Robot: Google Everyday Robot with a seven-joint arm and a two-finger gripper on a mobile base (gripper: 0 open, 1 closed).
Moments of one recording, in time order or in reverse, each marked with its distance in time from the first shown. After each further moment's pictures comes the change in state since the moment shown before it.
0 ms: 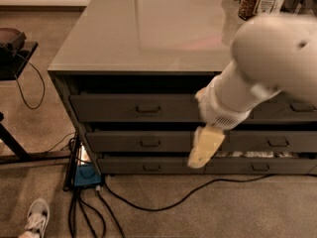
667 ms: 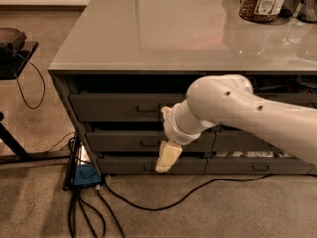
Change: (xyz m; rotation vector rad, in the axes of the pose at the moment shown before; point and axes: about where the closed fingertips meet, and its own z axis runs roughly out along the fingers) arm -0.051 -0.008 0.143 0.003 -0.159 -0.097
